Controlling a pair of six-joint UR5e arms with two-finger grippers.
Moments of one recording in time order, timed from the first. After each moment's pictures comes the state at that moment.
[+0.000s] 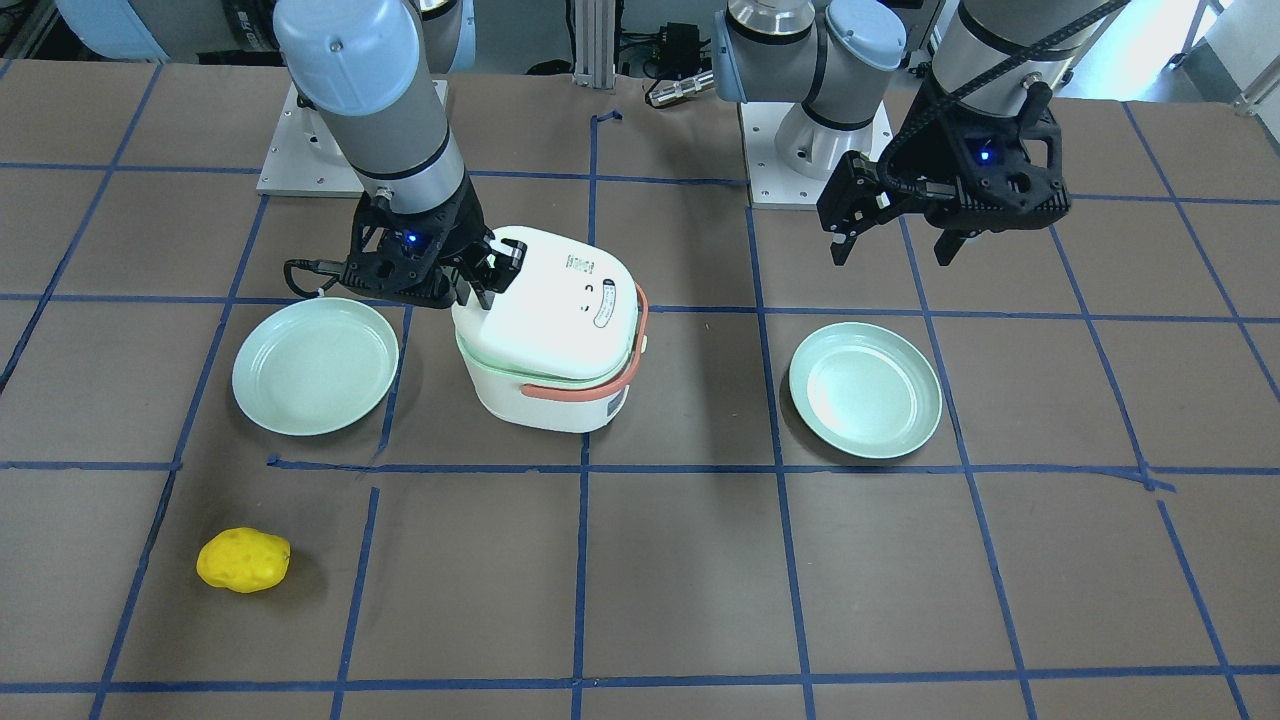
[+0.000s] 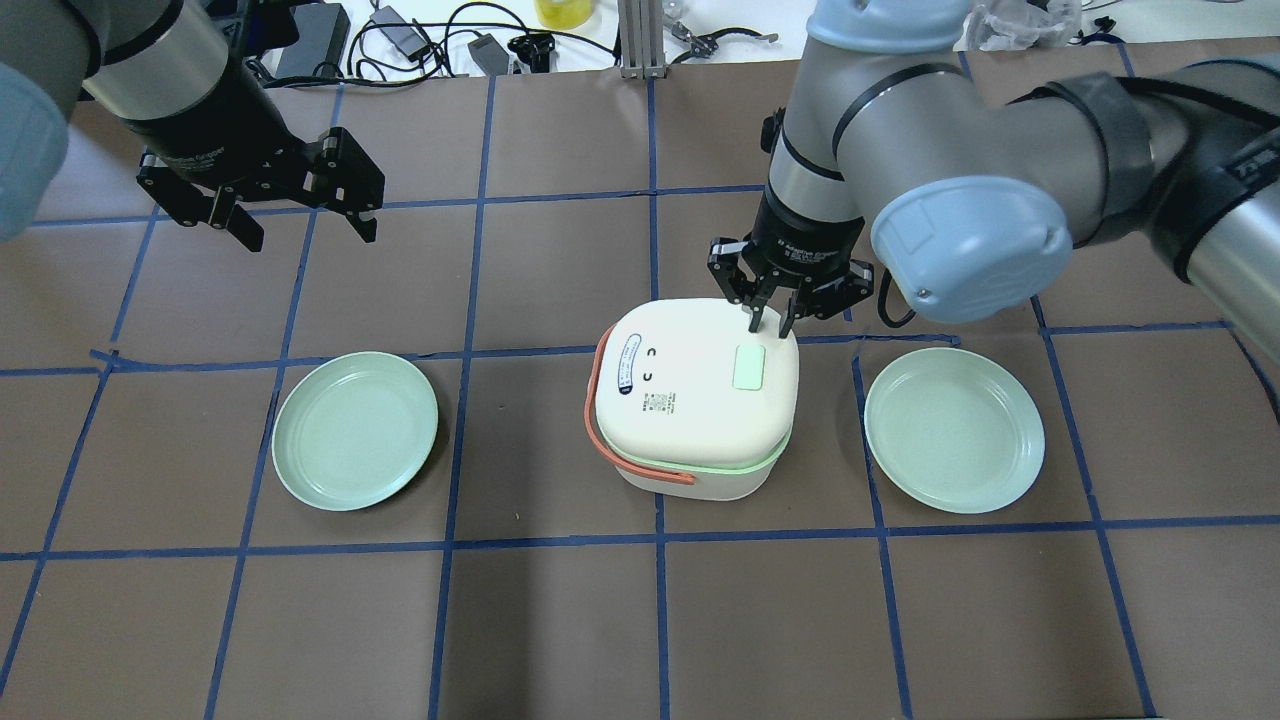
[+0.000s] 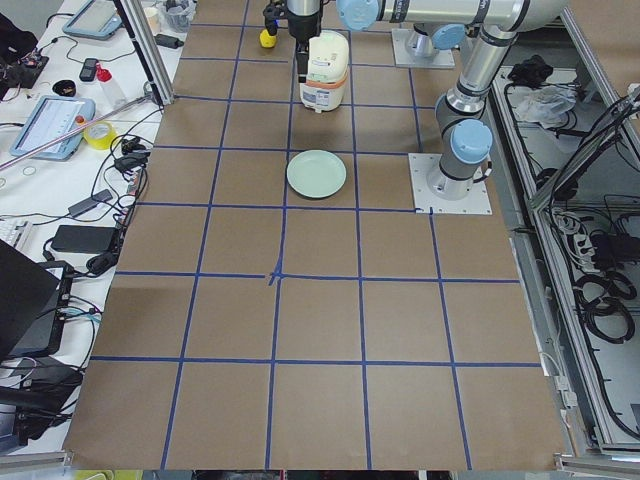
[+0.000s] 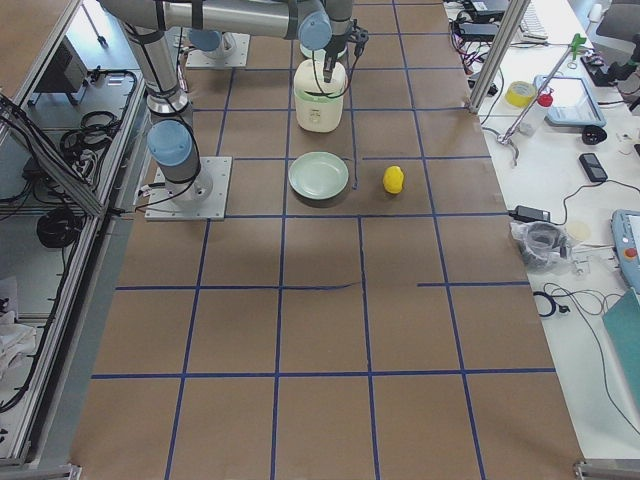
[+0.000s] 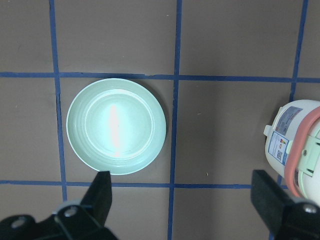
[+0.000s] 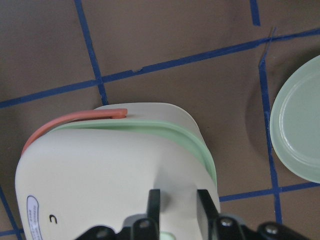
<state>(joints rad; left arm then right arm) -1.53 -1.54 -1.57 -1.56 1.56 0.00 1.78 -1.48 1.68 -1.74 -1.48 0.41</state>
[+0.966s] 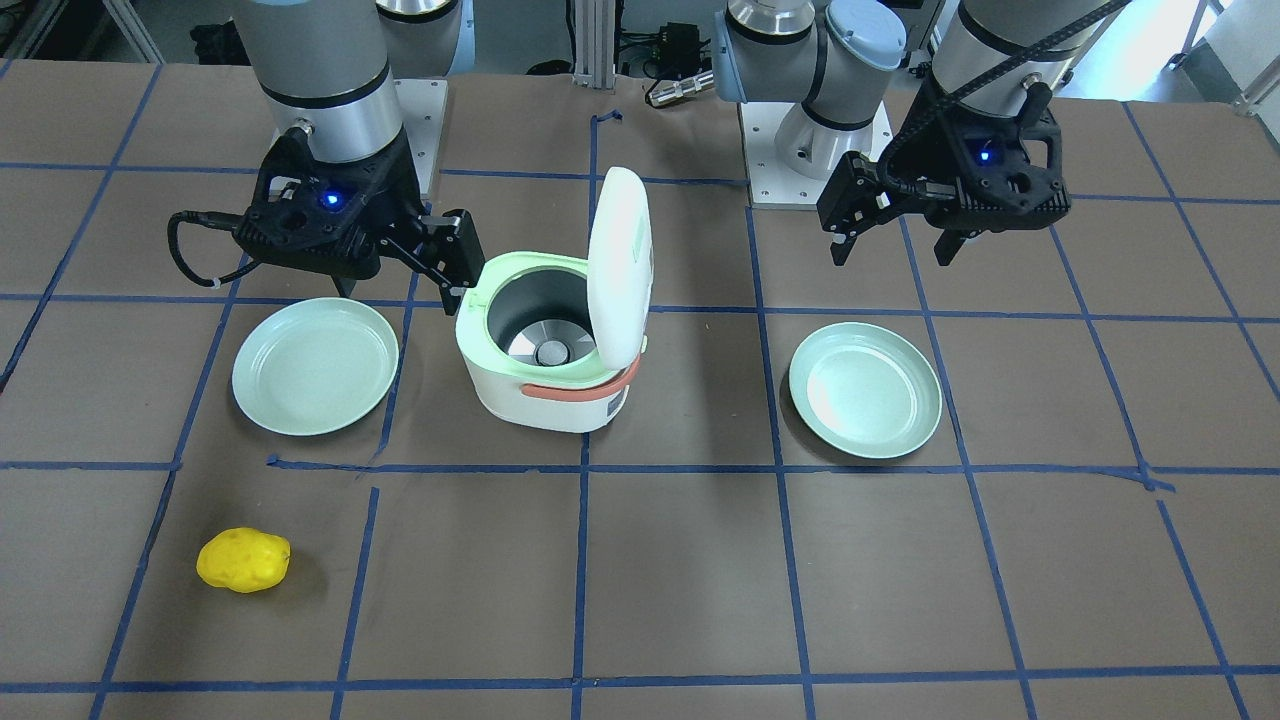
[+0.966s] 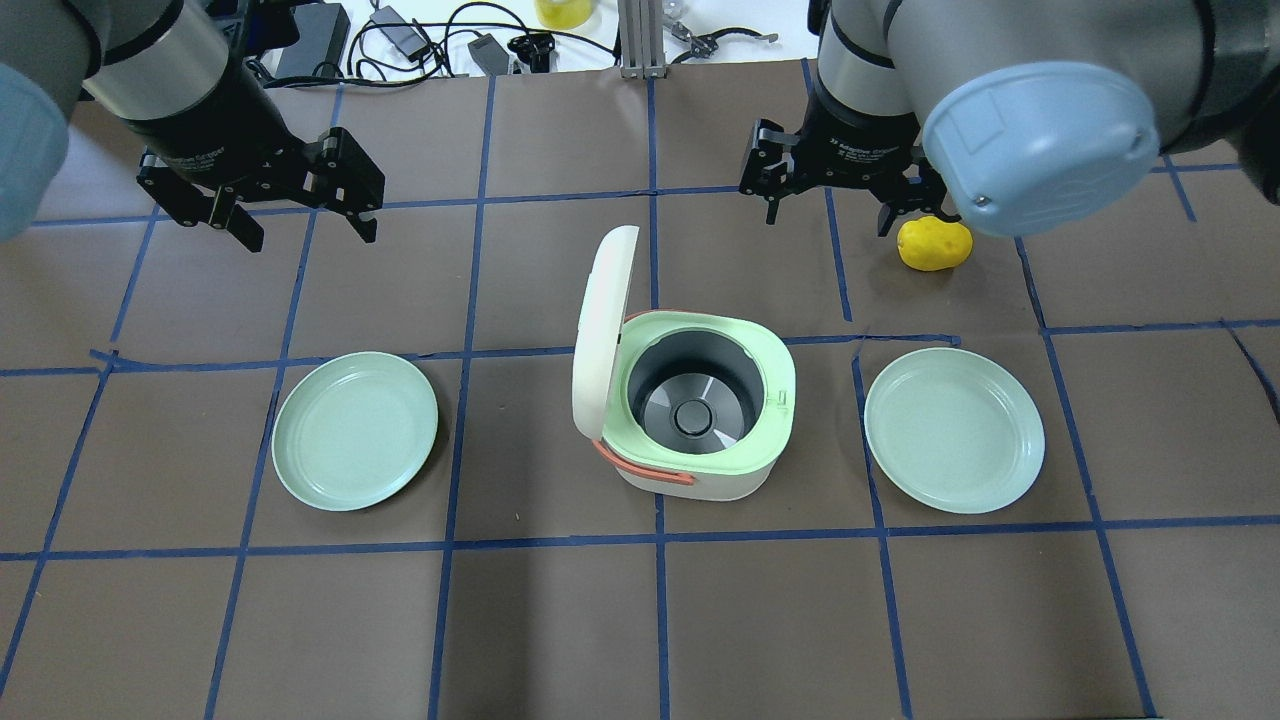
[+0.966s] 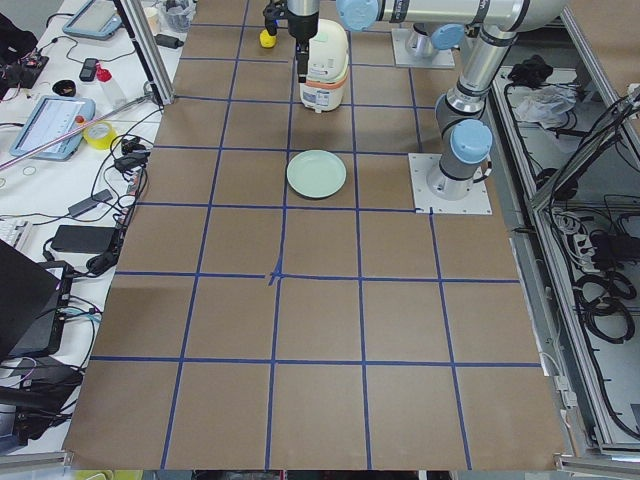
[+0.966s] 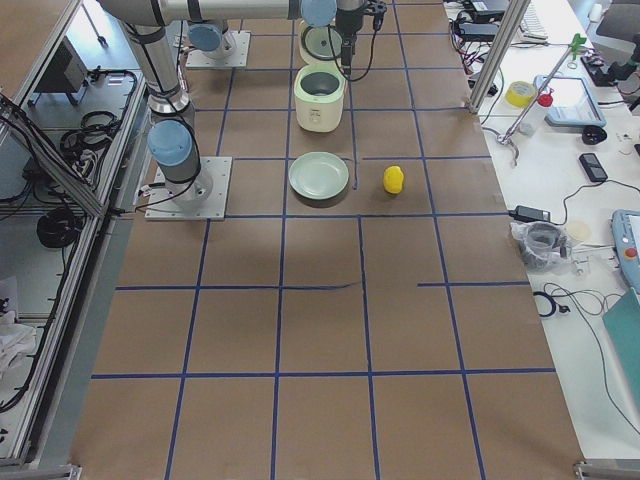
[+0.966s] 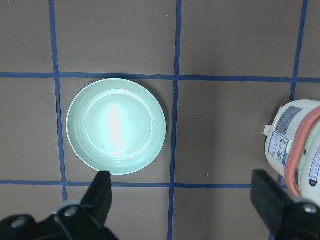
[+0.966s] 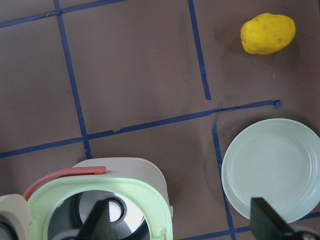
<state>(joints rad) -1.53 -1.54 -1.57 -1.56 1.56 0.00 1.73 -1.50 1.57 -1.73 -1.60 0.35</state>
